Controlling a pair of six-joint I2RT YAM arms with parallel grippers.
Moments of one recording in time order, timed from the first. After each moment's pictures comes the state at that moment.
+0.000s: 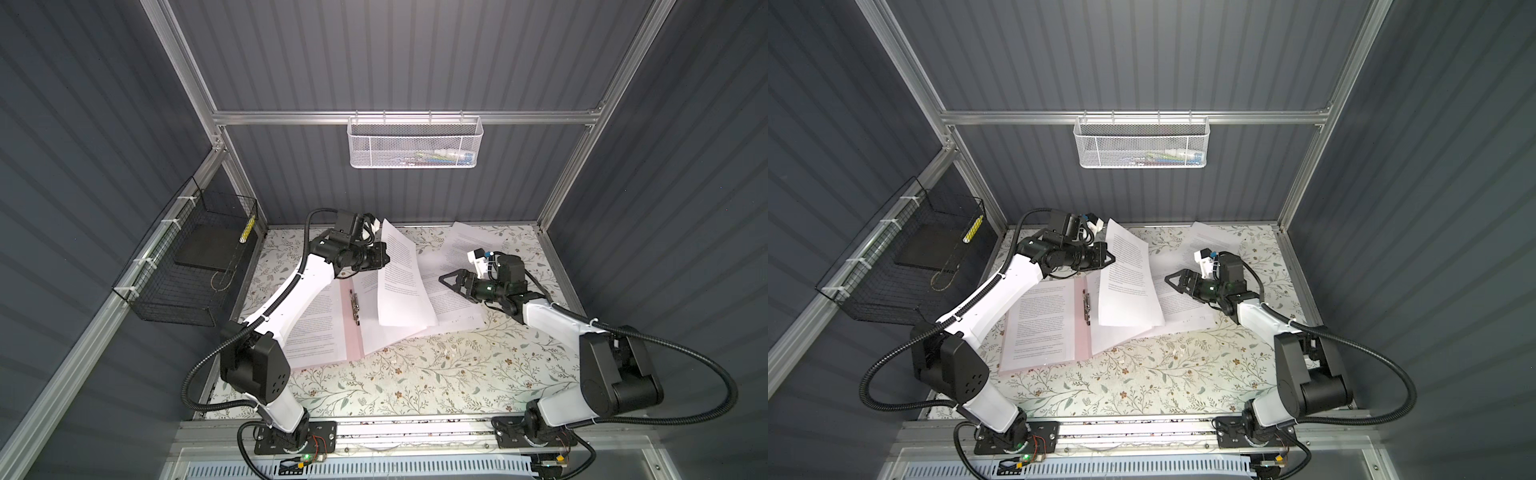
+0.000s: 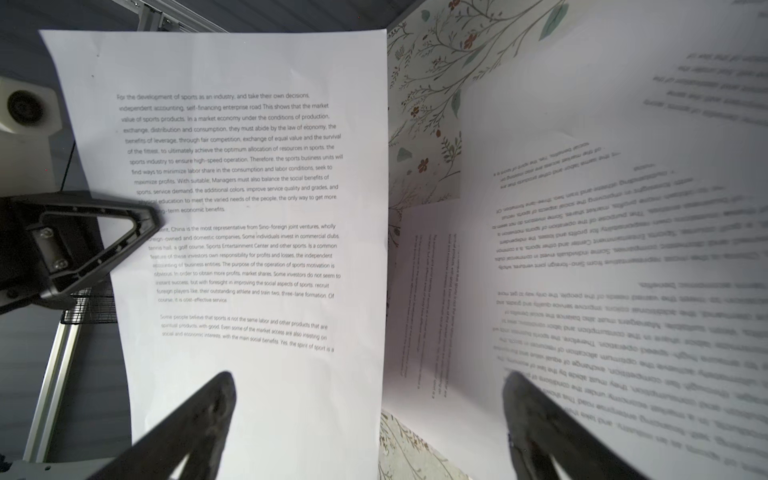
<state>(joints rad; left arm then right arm) -0.44 1.66 1.57 -0.71 0.39 -0.40 0.21 1.54 0.80 0.18 -0.78 0.66</state>
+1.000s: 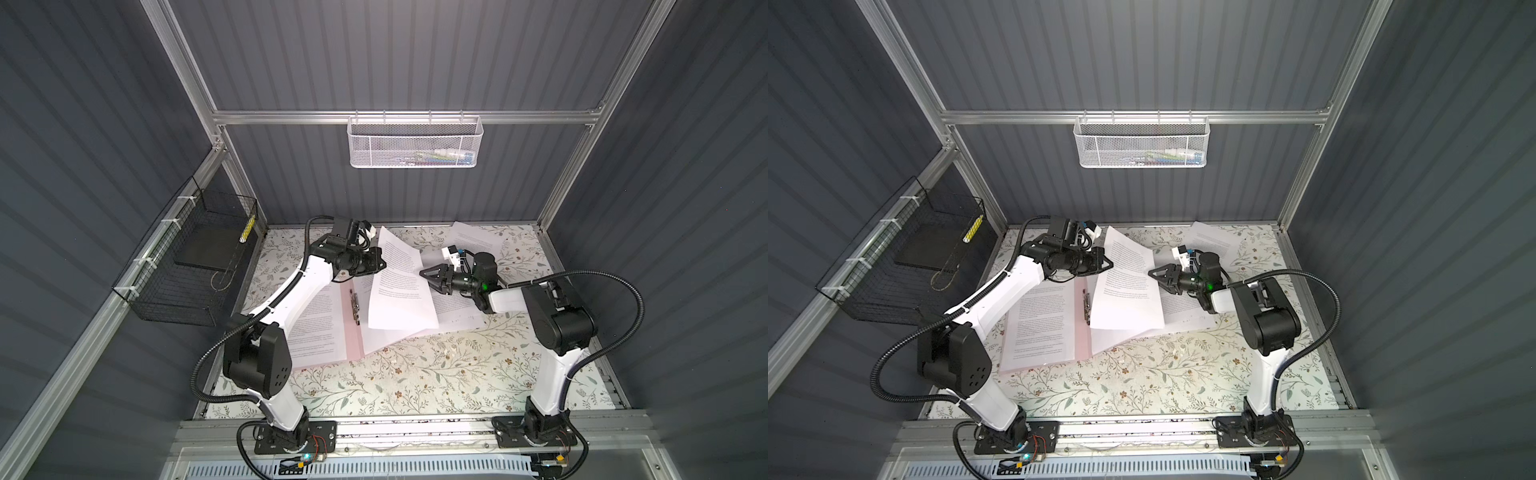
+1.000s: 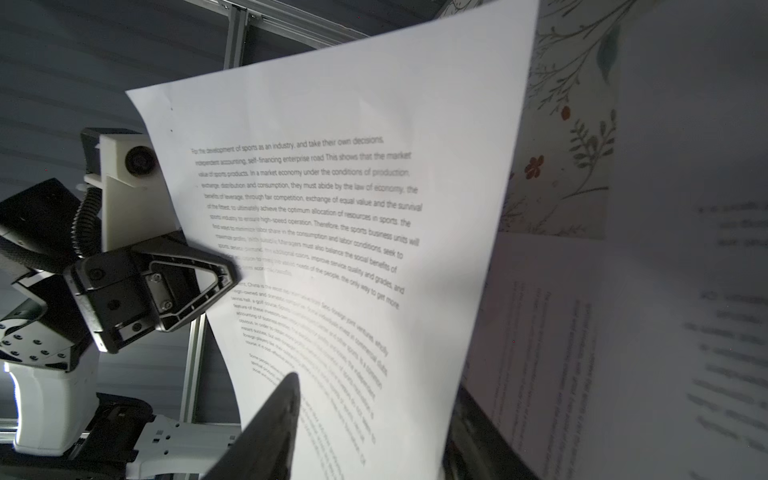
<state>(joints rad) -0.40 1.69 1.49 -0.64 0.46 -0.39 0.28 1.97 0.92 0.82 -1.01 1.06</state>
